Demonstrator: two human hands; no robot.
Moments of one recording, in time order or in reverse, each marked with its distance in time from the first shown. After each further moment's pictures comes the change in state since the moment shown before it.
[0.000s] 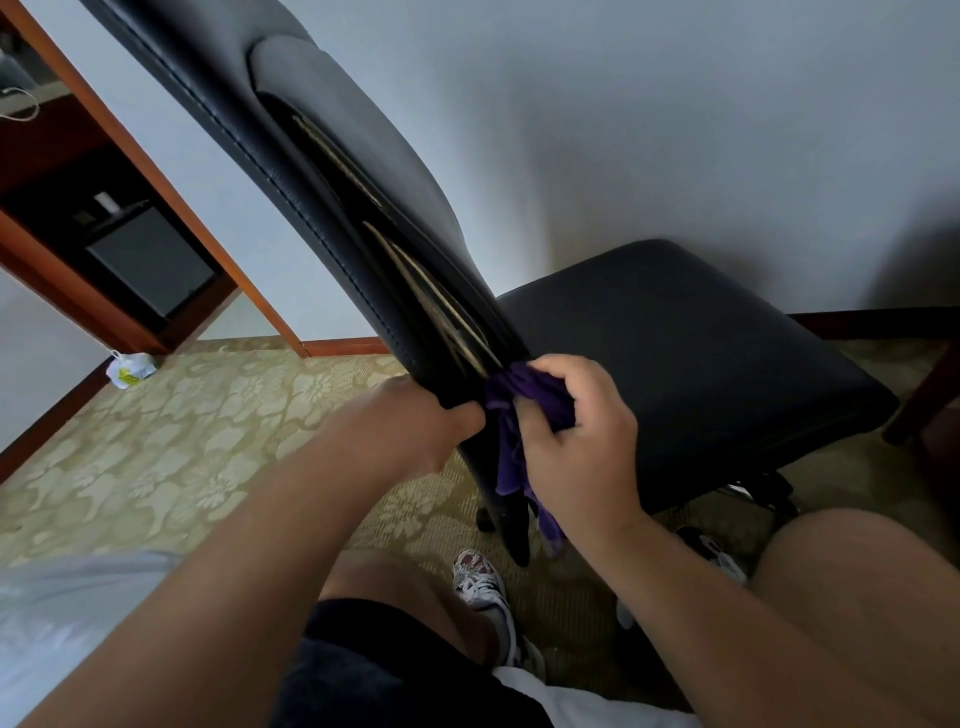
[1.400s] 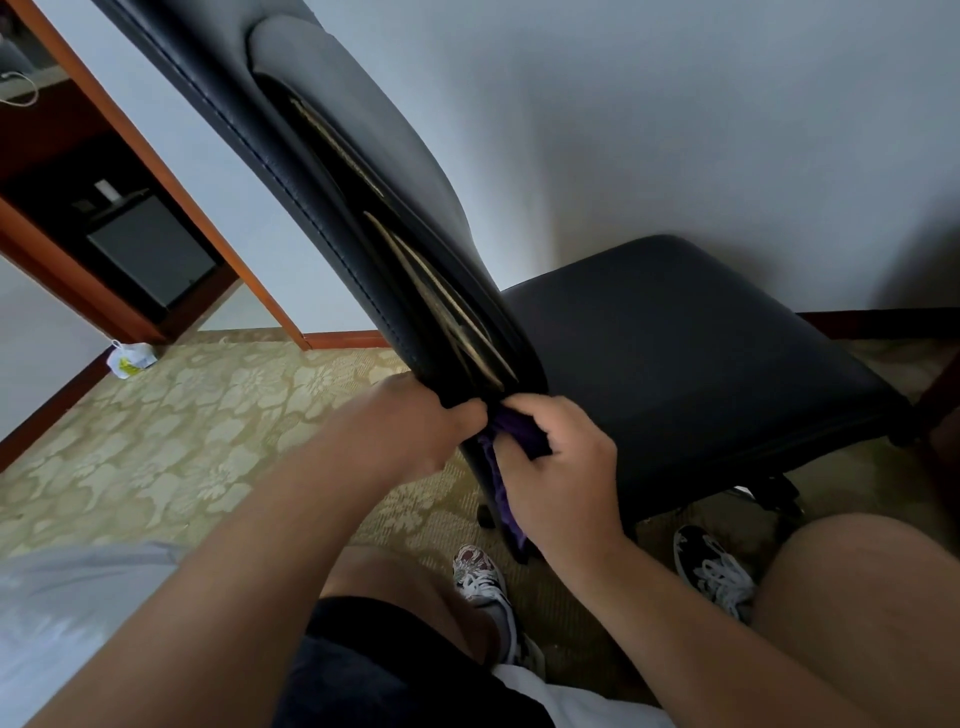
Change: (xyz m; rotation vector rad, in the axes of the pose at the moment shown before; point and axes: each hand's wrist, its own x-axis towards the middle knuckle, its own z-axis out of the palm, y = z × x) left_hand 0.000 -0.001 0.001 0.129 -0.009 0.043; right_hand -0.021 -0.009 0.013 0.005 -0.122 0.175
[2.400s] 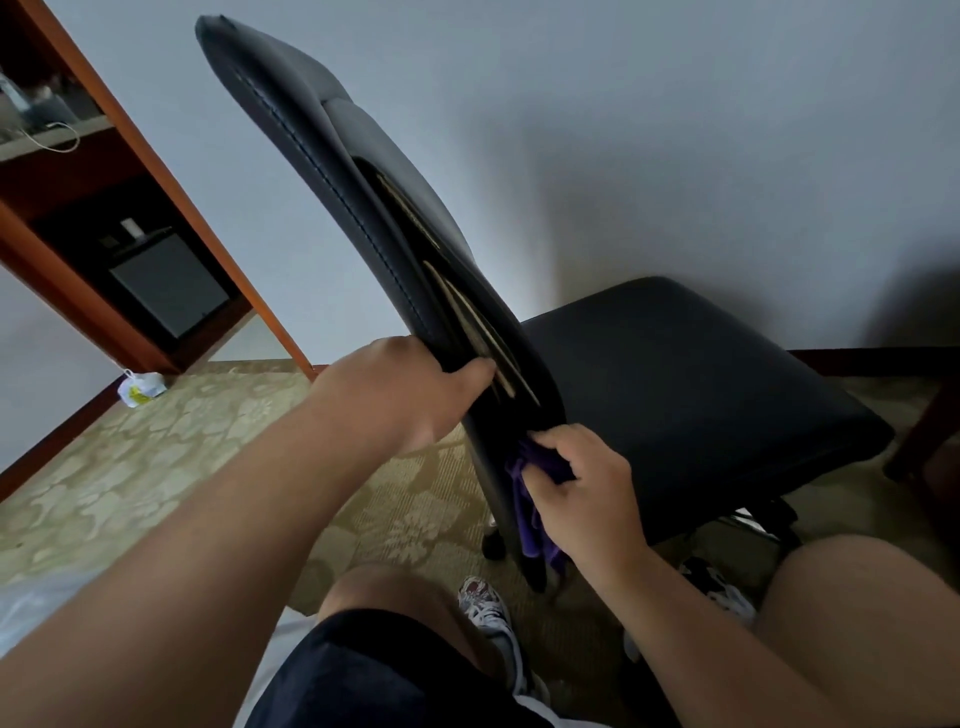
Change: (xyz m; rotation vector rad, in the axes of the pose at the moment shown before) left_hand -0.035 -0.007 -0.061 -0.416 0.147 -0.355; right_hand 0.002 0.001 -0.018 -0.134 -0.063 -0.064
